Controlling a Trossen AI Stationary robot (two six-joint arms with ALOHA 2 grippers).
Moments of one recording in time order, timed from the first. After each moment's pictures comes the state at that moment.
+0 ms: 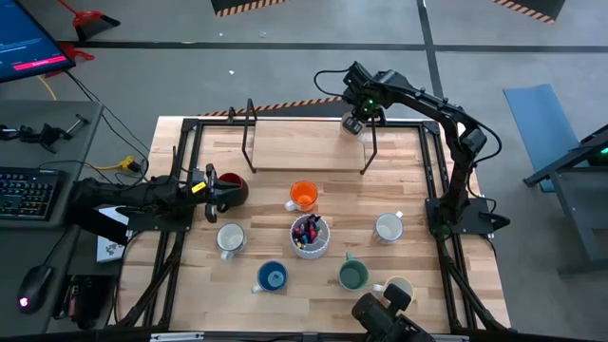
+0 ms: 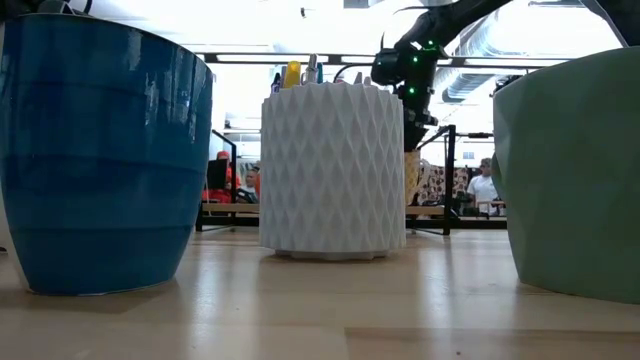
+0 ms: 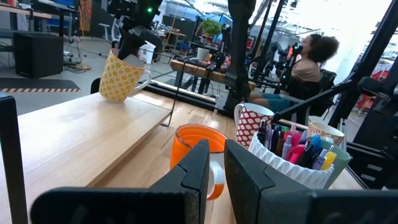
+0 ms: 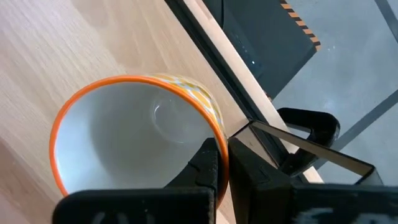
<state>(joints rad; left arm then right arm) -0.09 0.04 0.01 0.05 -0.29 -0.23 -0.75 1.87 1.70 -1.06 0.10 -0.16</state>
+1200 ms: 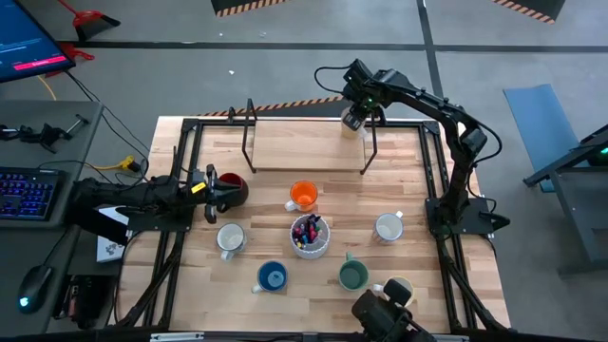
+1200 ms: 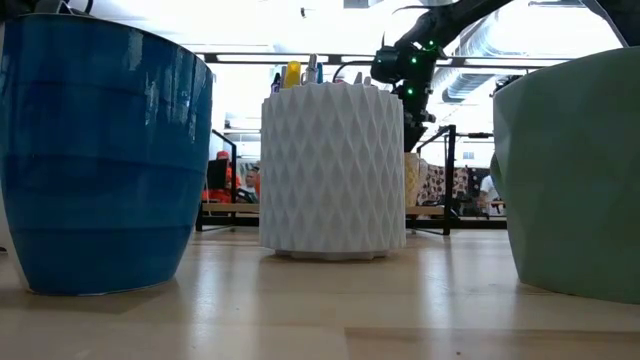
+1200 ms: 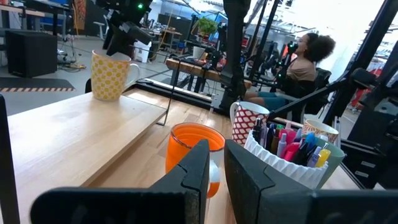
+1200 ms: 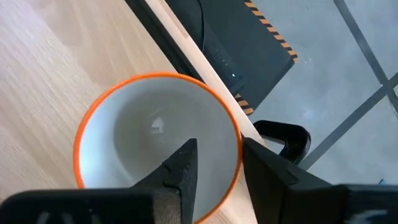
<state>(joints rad) -0.09 0.04 0.01 0.05 -0.27 -0.23 -0.75 1.87 1.70 -1.00 0.16 -0.18</state>
